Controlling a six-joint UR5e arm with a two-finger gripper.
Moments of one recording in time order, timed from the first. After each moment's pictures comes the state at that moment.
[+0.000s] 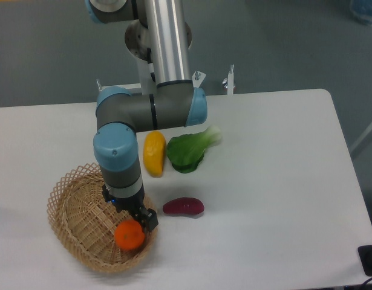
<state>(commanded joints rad) 2.12 -2.06 -1.59 -0.89 1.54 0.82</state>
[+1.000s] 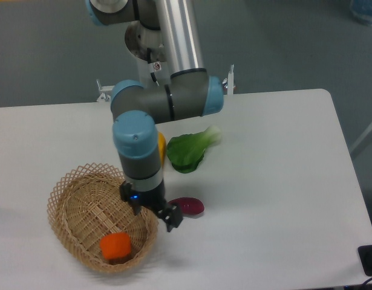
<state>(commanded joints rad) 2.24 -2.01 -1.59 -0.83 1.66 0.76</state>
